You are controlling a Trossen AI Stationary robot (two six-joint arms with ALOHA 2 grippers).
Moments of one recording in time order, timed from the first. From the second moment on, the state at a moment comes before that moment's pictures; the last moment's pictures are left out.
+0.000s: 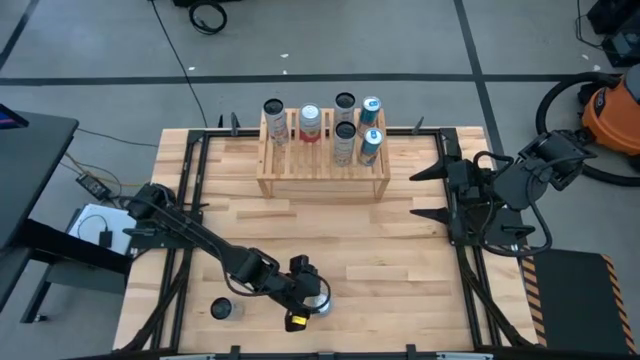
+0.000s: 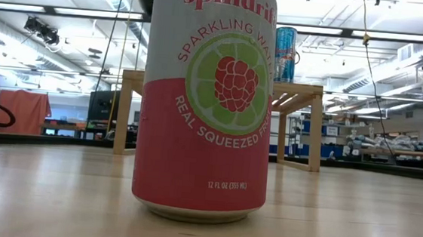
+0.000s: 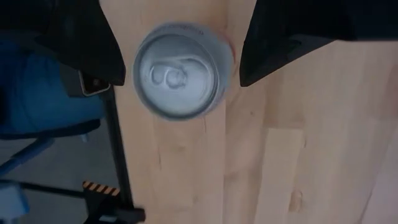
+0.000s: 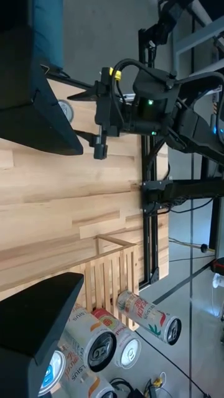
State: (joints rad) left arm -0.54 1.80 1.34 -0.32 -0.21 -0.51; right arm 0.63 1.27 1.93 -1.27 0.63 0.36
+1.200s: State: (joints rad) left arm -0.52 1.90 1.35 -0.26 -0.17 -0.51; right arm 0.63 1.27 1.93 -1.28 0.63 0.36
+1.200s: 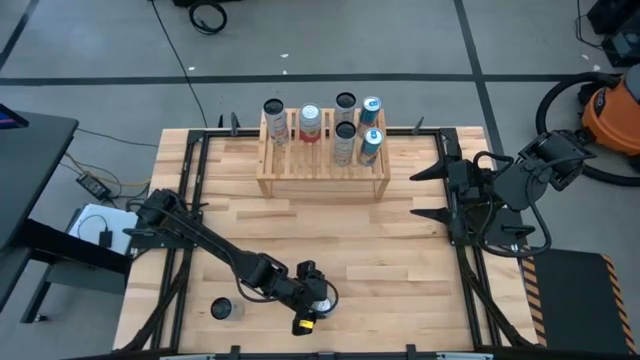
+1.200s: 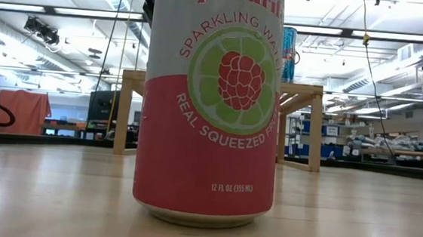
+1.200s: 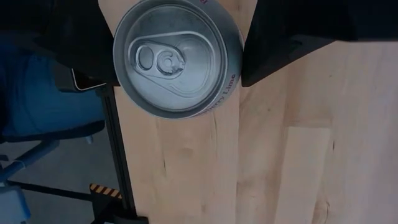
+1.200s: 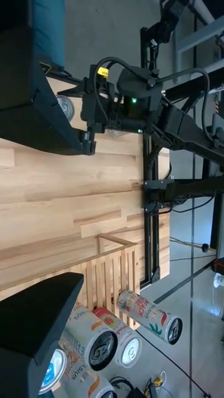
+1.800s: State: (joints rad) left arm -0.51 1.91 1.35 -0.29 -0.18 -0.52; right arm 0.63 1.27 1.89 -1.28 0.64 0.36
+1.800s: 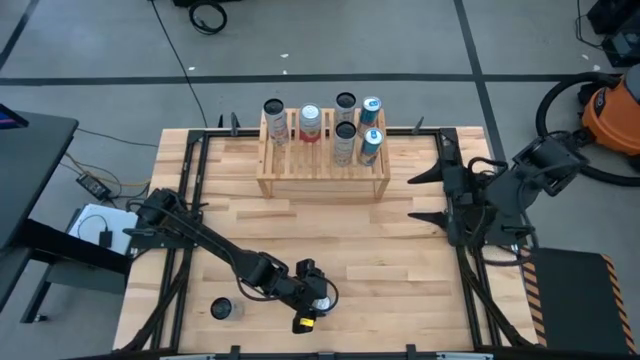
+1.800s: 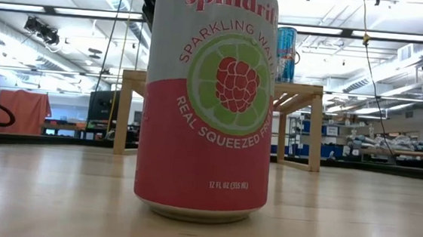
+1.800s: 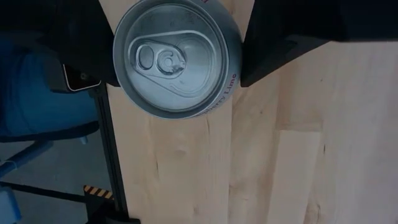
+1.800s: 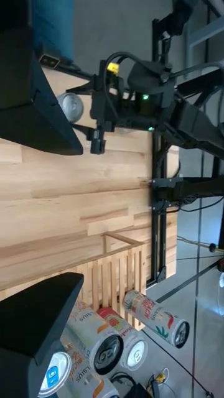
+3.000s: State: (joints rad) left arm -0.39 1.79 1.34 -0.49 -0.08 -0.43; right arm 0.60 1.27 1.86 -1.26 0.63 0.36
